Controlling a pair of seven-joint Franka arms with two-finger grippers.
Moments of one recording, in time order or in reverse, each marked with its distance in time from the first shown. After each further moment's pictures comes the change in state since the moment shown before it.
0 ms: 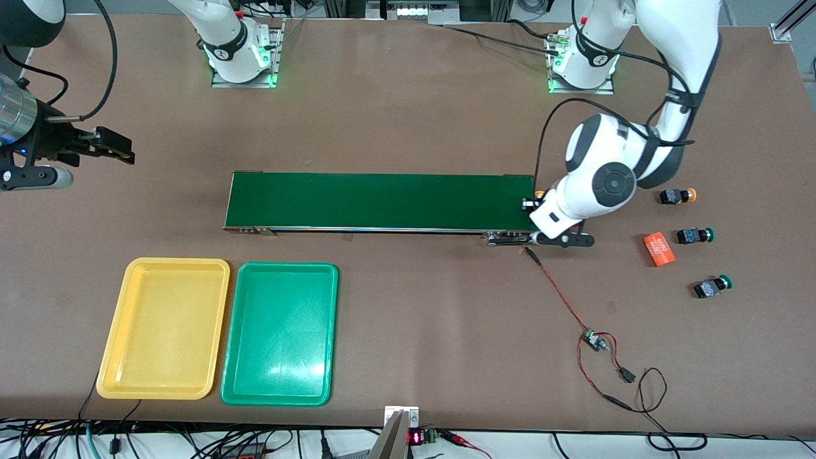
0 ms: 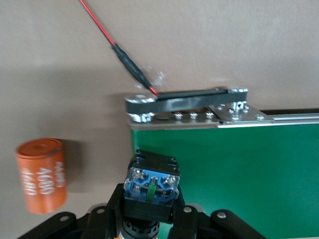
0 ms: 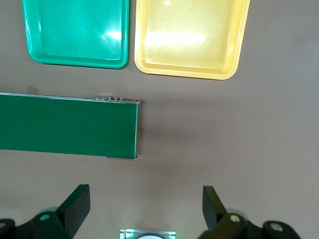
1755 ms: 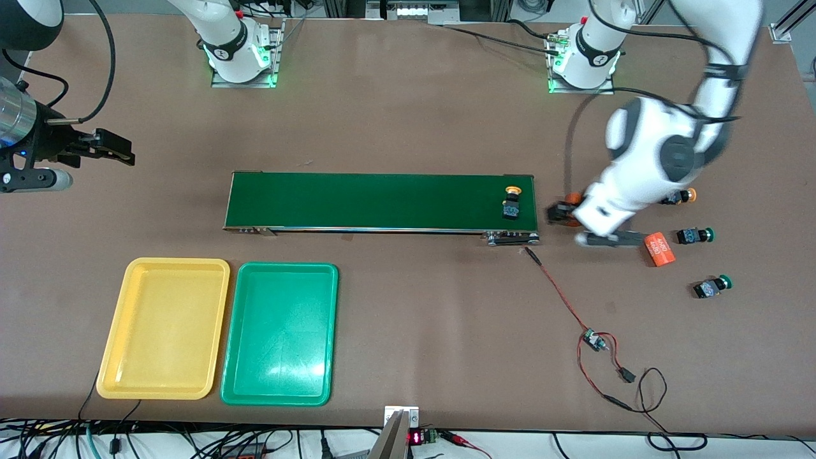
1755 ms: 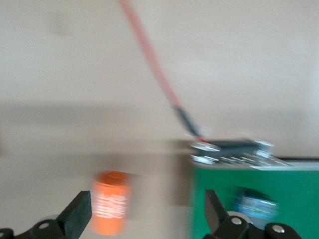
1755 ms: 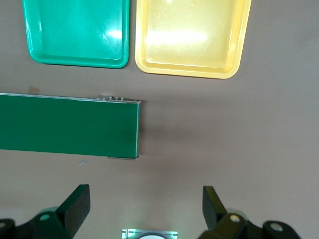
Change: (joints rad) left arm 0.242 -0.128 -0.003 -0.060 0.014 0.113 0.150; right arm -0.001 0.006 -0.005 0.000 0.011 0.000 0.000
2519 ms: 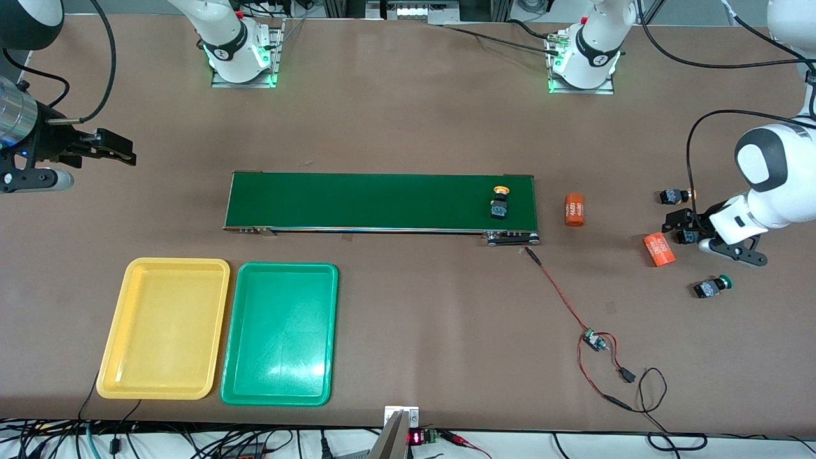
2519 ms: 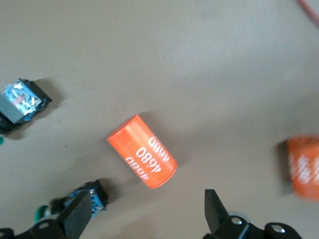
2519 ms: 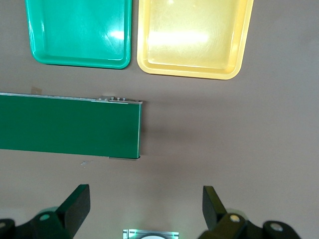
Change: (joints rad) left arm 0.364 0.129 0.003 0.072 0.106 -0.016 0.782; right arm 0.002 0.001 0.000 0.004 0.009 0.001 -0.001
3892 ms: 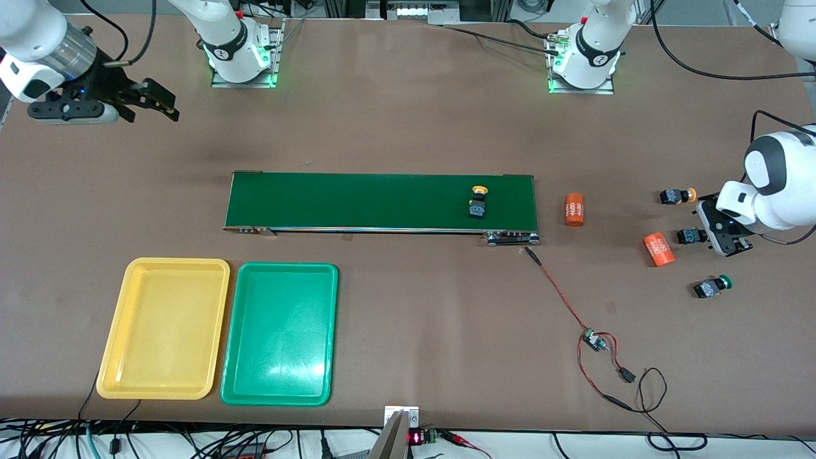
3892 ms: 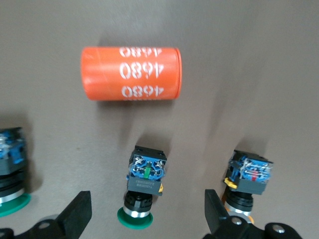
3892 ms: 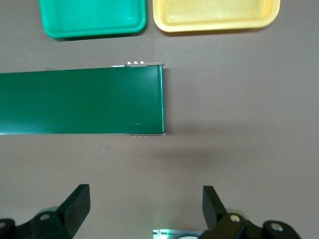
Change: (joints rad) left arm 0.116 0.102 -0.004 0.007 0.199 0.078 0.830; right arm 0.005 -0.460 0.018 -0.685 0.108 0.311 0.134
